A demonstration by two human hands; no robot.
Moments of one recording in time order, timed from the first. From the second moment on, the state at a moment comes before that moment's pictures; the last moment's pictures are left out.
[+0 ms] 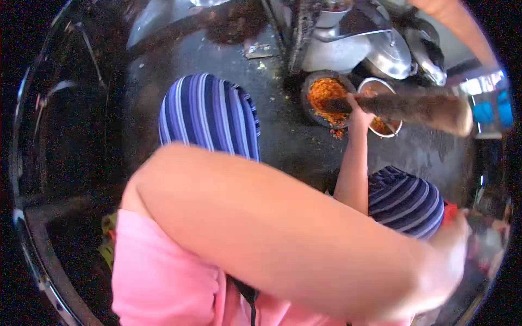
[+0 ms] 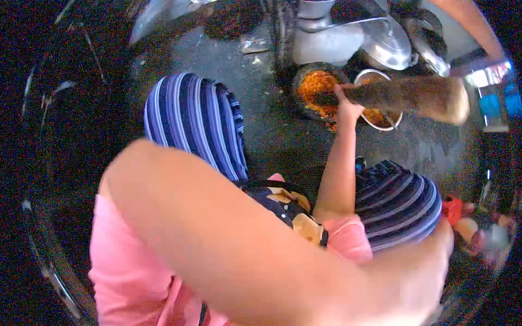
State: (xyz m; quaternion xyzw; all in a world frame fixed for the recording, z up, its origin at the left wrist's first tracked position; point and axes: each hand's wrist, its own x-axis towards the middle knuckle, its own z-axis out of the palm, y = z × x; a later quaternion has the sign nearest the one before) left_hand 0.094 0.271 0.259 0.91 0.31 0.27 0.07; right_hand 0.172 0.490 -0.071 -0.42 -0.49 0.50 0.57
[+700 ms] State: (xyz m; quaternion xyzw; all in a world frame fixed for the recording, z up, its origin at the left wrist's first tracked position) left_hand -0.007 0.215 0.251 0.80 0.60 -0.02 -0.01; right_hand 0.185 0.501 0.050 -0.35 -0.49 0.45 0.66
